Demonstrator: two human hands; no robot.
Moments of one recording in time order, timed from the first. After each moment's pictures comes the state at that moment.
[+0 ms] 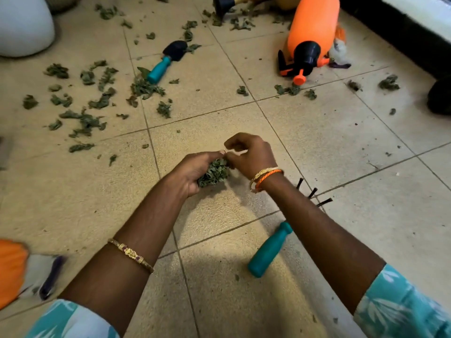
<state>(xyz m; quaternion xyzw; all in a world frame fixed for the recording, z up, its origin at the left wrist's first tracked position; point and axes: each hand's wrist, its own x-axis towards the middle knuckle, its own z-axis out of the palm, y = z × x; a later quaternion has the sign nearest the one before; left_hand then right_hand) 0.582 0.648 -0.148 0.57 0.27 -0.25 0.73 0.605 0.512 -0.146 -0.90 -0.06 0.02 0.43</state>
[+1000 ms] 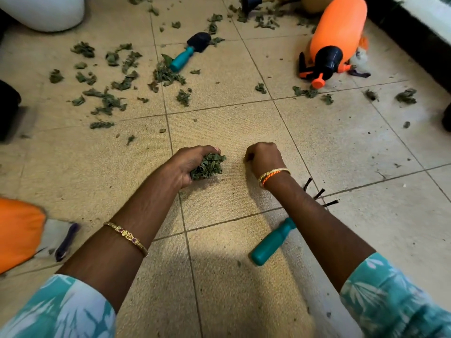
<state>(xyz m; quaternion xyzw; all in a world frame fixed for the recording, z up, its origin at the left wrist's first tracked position) 0.563 0.686 -0.152 0.59 0.33 -0.22 0.70 0.613 0.513 -0.177 -0.97 -0.16 0.04 0.20</state>
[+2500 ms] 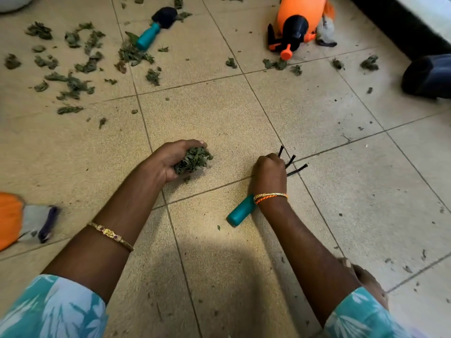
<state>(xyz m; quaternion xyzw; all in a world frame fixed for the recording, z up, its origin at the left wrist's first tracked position) 0.534 0.663 -0.163 0.60 0.31 -0.28 0.68 0.513 0.457 -0.191 -0.98 0.02 -0.04 0.17</state>
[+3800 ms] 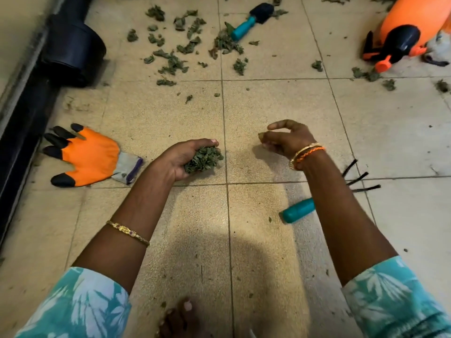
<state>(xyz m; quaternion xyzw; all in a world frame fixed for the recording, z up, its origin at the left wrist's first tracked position) 0.452 0.750 -0.159 0.52 0.36 -0.20 0.75 0.551 0.542 -0.133 -0.69 0.09 0.29 0.66</state>
